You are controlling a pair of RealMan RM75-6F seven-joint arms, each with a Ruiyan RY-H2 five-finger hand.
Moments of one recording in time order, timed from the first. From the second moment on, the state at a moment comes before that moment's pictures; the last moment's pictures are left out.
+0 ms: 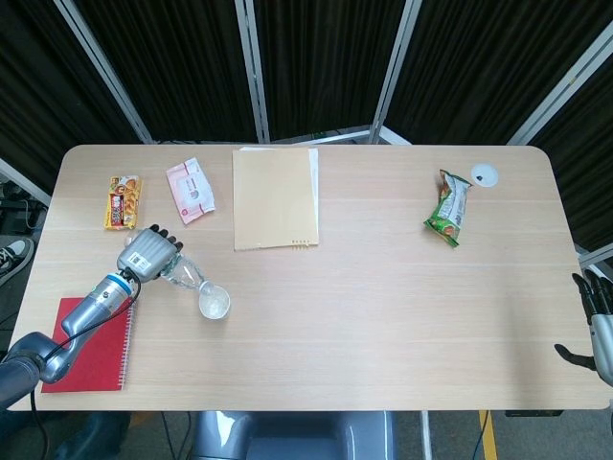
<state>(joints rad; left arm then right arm) -0.73 -1.55 0.05 -0.85 1.57 0.91 0.04 0.07 -1.03 0.08 -1.54 -1.38 1.40 -0.04</state>
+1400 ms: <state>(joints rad) -0.68 -1.75 -0.24 -0.96 1.25 0.96 -1.06 0.07 -1.04 0.08 -1.54 -1.38 1.39 -0.05</state>
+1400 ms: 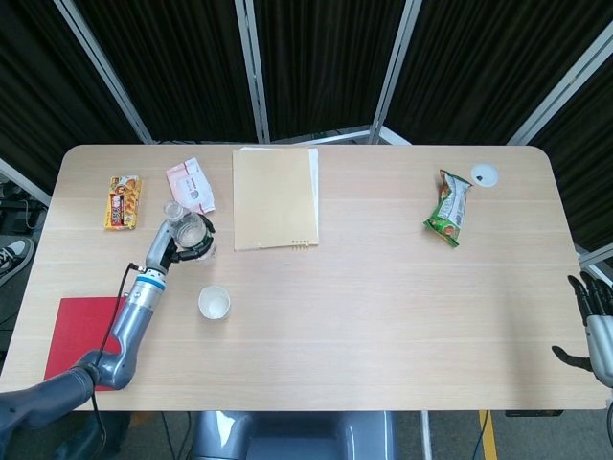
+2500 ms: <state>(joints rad) -0.63 -1.92 -0.18 -0.66 1.34 0.90 -1.21 0.08 -1.04 0.07 -1.54 -1.37 1.37 -0.06</state>
